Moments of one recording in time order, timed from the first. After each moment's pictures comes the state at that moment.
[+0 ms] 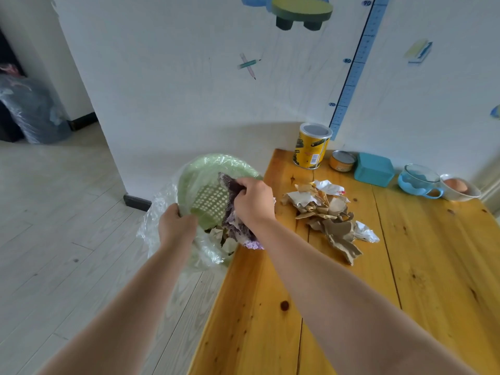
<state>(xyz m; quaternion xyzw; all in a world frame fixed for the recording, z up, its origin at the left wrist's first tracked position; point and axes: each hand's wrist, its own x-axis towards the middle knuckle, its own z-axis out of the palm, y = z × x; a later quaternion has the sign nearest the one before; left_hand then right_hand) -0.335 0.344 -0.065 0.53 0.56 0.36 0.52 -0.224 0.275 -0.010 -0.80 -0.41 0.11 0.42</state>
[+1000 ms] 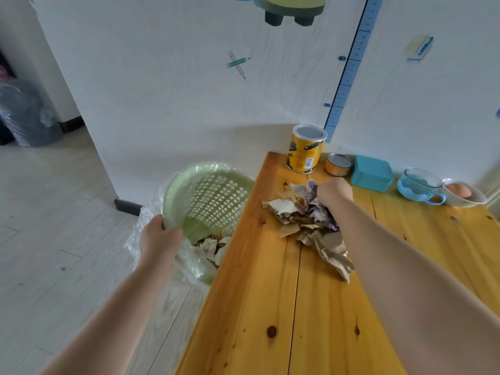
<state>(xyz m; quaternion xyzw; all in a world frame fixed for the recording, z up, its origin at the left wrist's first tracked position) -0.324 0.351 -0.076 0.53 0.56 0.36 0.52 -0.049 0.240 -0.012 -0.94 -0.16 0.14 0.27</state>
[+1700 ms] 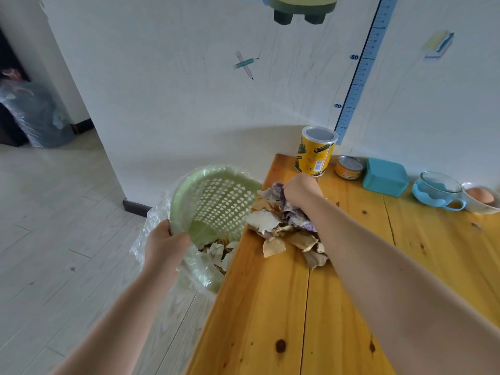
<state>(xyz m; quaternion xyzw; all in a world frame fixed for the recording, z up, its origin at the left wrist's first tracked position) -0.327 0.350 -0.074 0.54 0.56 0.34 0.53 -0.088 0.292 -0.014 -0.91 -0.33 0.17 0.21</state>
